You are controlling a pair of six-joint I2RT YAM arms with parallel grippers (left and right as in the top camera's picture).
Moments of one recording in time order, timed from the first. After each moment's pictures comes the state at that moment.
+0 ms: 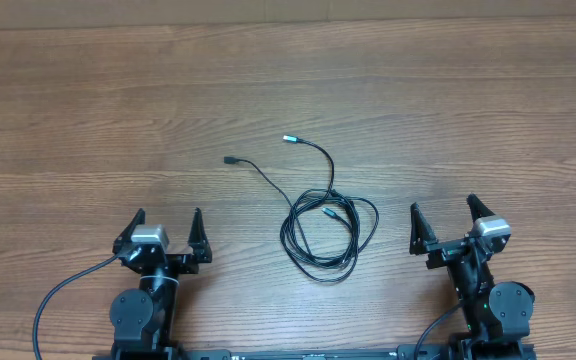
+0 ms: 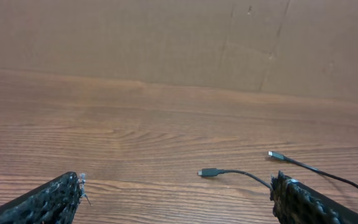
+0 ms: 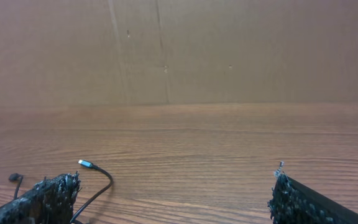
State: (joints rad) left arm -0.04 0.01 0.01 -0.08 0.01 -0.13; right arm 0.05 0.01 0.02 -0.02 -0.15 0.10
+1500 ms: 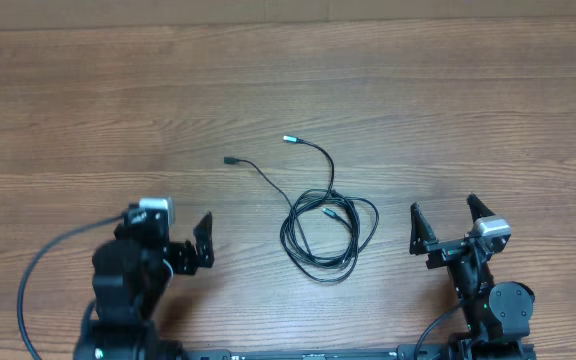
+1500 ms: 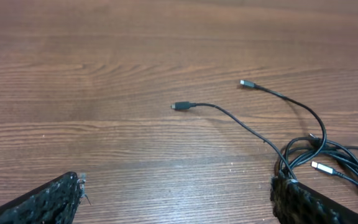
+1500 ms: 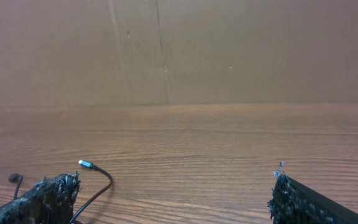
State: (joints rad) left arm -0.04 0.49 0.49 -0.54 0.14 -0.09; right arm 0.05 0.01 0.02 -0.02 -0.15 0.10
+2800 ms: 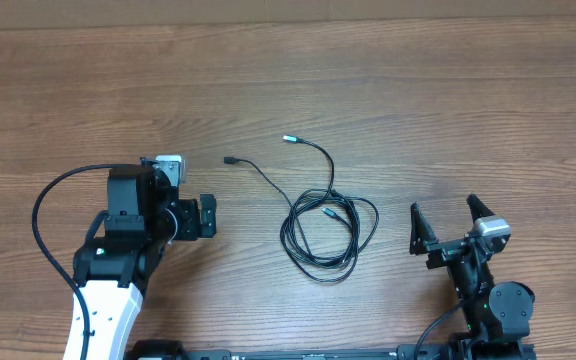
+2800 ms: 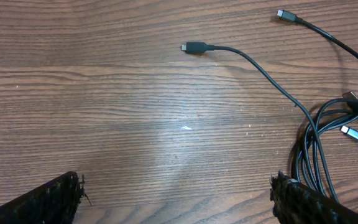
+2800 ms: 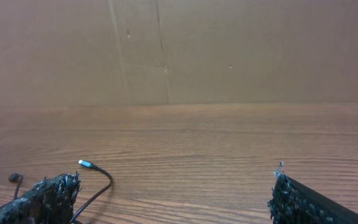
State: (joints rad) left arm -0.04 1.02 0.76 -0.68 0.13 -0.07; right arm 0.05 0.01 0.02 -0.02 -0.15 0.09
